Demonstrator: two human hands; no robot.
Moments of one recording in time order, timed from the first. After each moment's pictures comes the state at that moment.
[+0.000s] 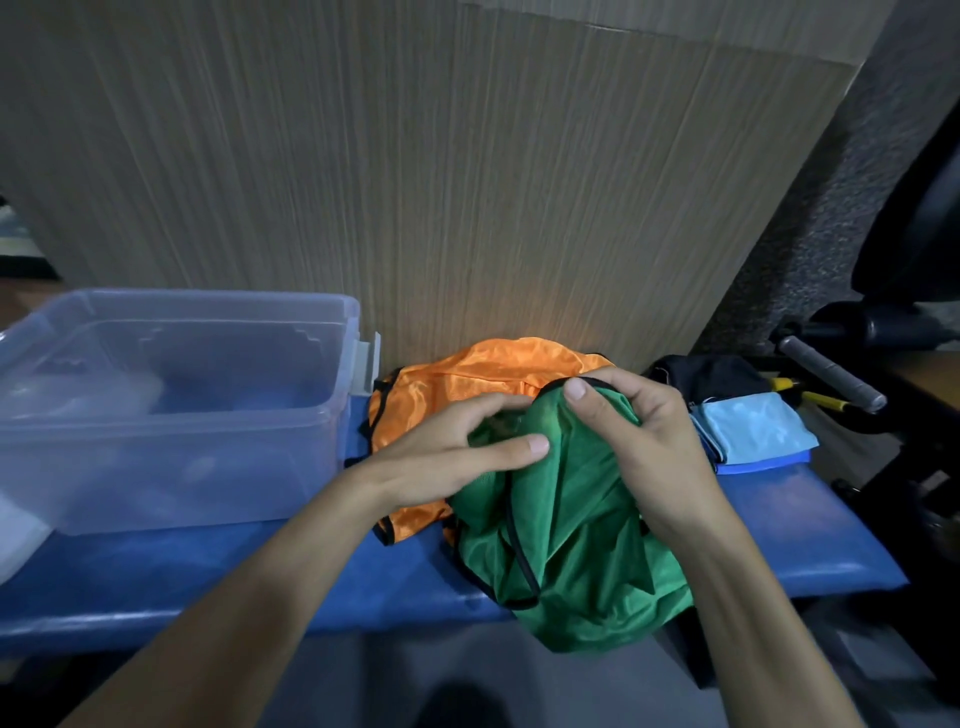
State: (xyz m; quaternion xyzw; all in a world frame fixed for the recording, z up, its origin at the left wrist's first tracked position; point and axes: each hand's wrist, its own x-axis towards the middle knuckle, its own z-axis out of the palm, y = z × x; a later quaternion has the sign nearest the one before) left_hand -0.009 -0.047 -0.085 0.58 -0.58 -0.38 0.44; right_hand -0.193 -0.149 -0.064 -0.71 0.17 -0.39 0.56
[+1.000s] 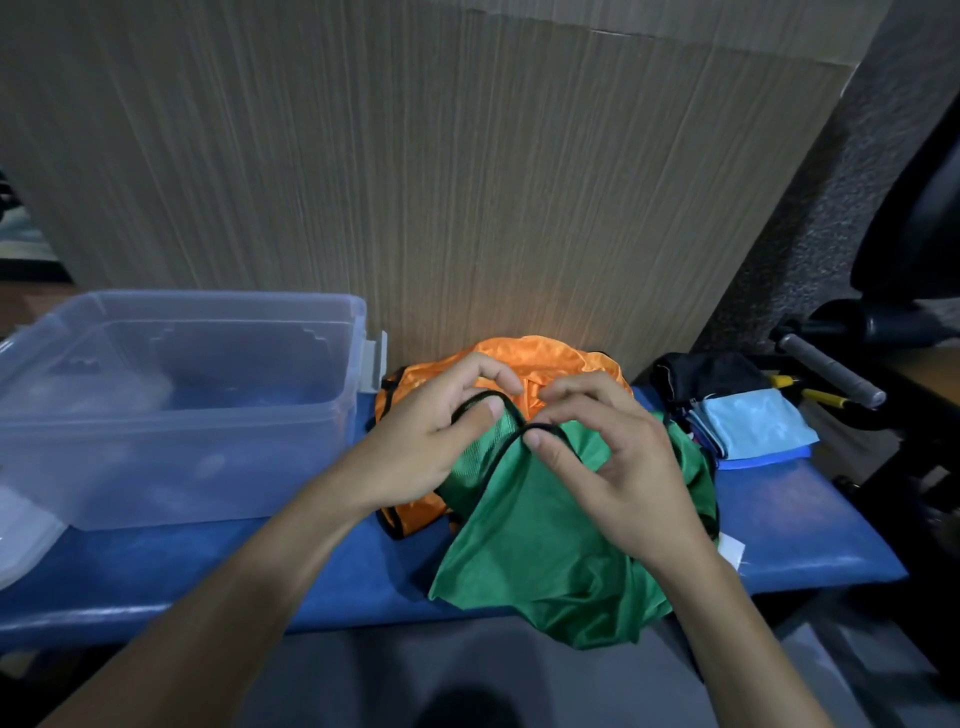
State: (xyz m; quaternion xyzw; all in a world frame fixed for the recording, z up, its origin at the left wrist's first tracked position) left_hand -0.006 -0.026 -0.073 0.57 -0.63 -0.21 0.48; right_hand -0.193 -0.134 -0.084 -0.87 0.14 -0.40 0.25
